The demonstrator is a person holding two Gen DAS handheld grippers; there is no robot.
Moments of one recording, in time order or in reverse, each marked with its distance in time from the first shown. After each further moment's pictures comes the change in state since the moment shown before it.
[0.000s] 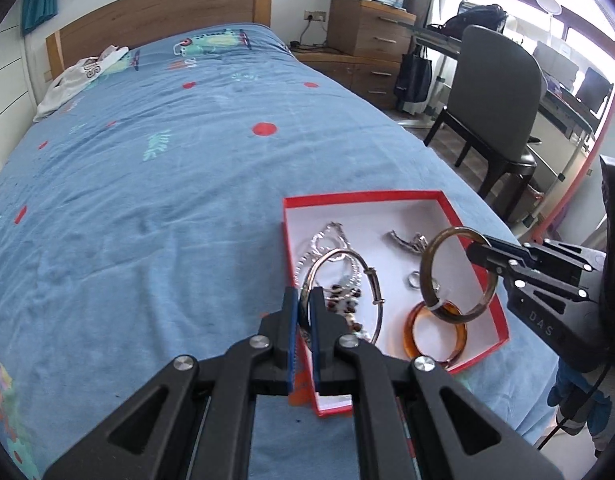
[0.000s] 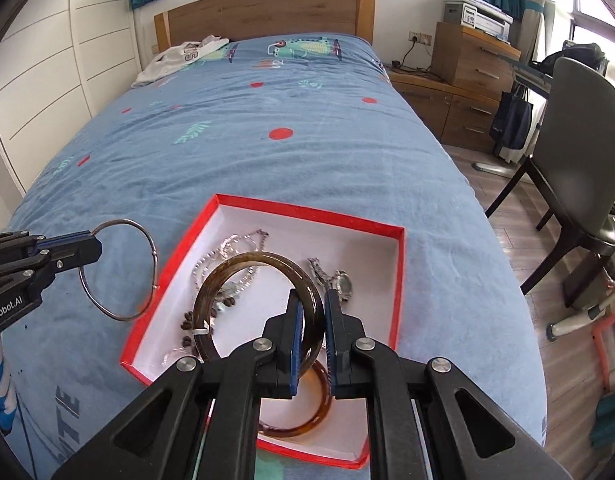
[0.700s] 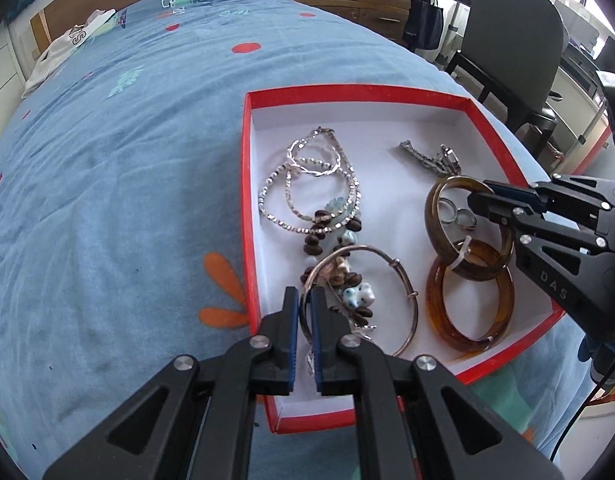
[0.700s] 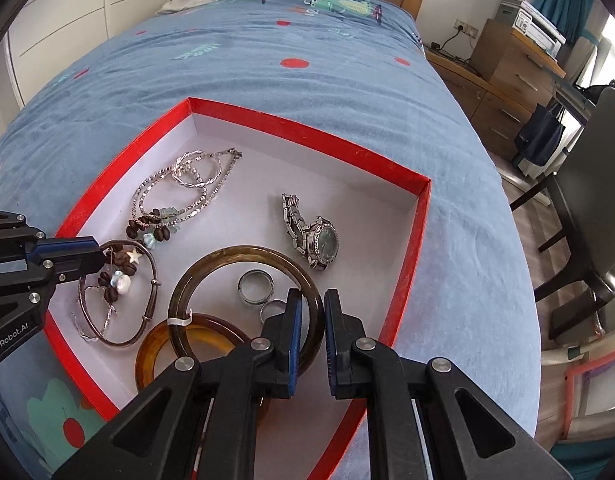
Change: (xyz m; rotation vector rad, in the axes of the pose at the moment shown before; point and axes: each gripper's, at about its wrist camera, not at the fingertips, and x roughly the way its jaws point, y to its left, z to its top) left arm 0.074 -0.021 -0.039 -0.001 0.169 0.042; right arm 0.067 -0.012 -0.022 -0.213 0.133 -0.024
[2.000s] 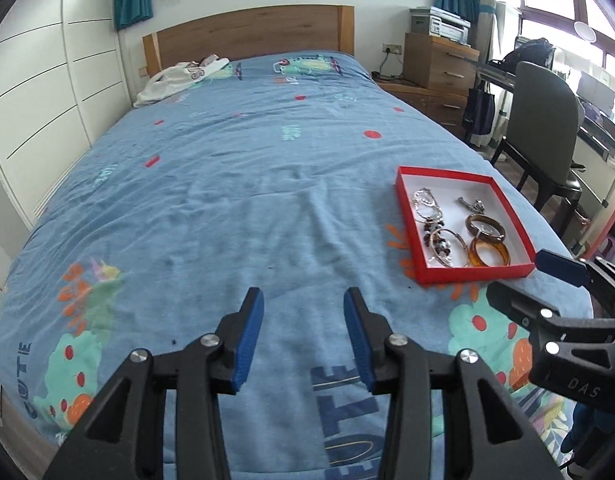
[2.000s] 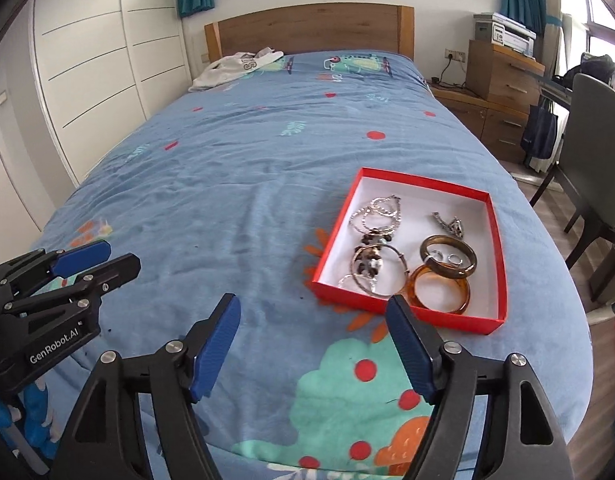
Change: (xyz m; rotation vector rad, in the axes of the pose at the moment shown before) left arm -0.210 0.105 -0.141 -0.171 -0.305 0.212; right arm -0.174 0.160 -0.051 0.177 -0.219 0.138
